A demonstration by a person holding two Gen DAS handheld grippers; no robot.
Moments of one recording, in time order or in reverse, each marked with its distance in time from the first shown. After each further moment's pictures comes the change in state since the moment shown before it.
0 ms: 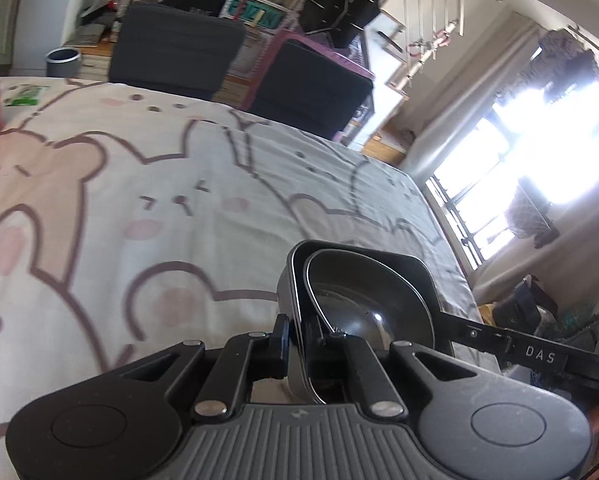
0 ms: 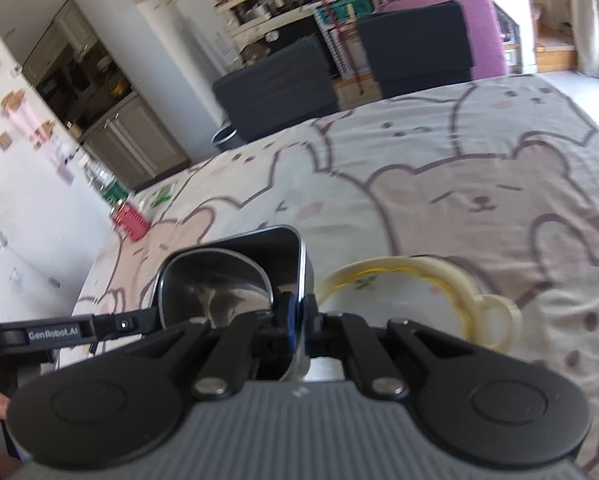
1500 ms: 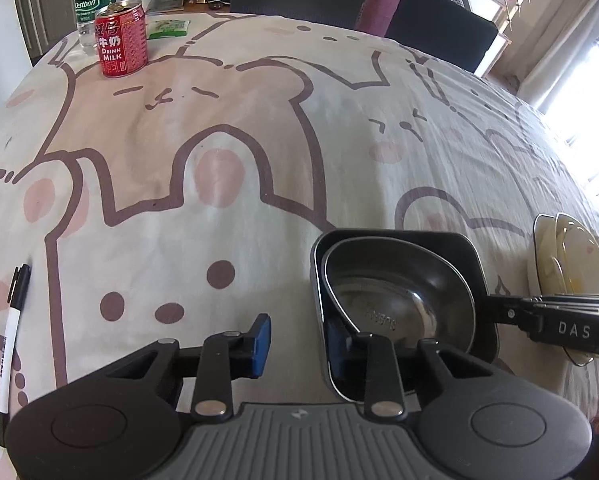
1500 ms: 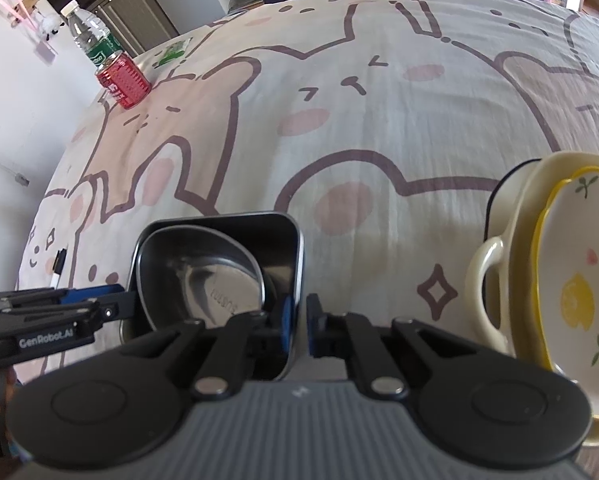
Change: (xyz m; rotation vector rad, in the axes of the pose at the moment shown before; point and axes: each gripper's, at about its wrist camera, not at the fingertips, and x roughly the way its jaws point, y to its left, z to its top) left arm -0.014 0.176 -0.024 0.019 0.168 0.339; right arm 0.167 0.131 -0.063 -0.114 0.335 -0.074
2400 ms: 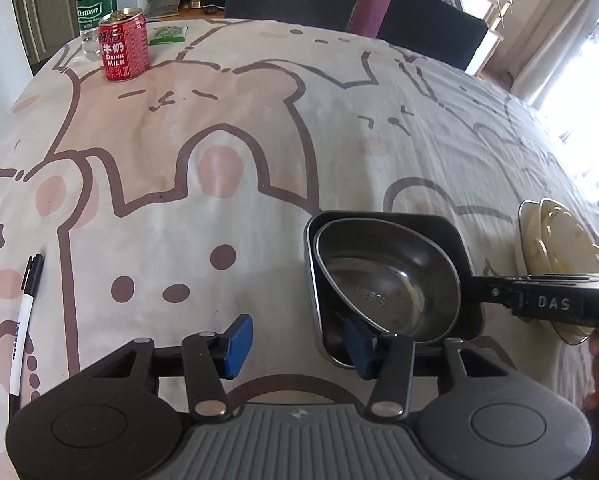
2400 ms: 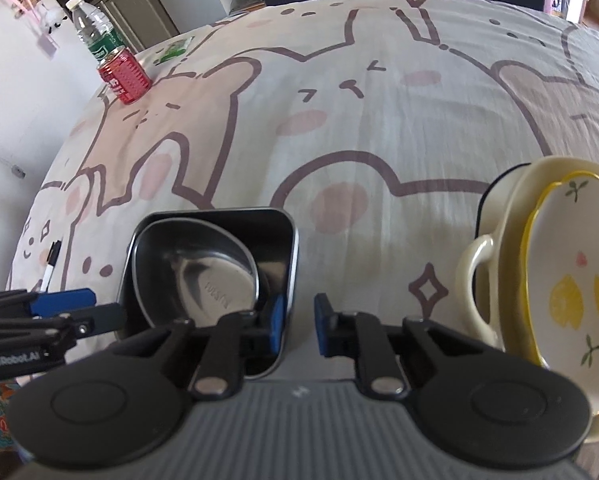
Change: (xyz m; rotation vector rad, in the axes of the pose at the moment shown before) left arm -0.019 -0.001 -0.014 0.023 -0.002 -0.001; right arm -0.005 0.001 -0.006 -0.021 -0.009 -0.025
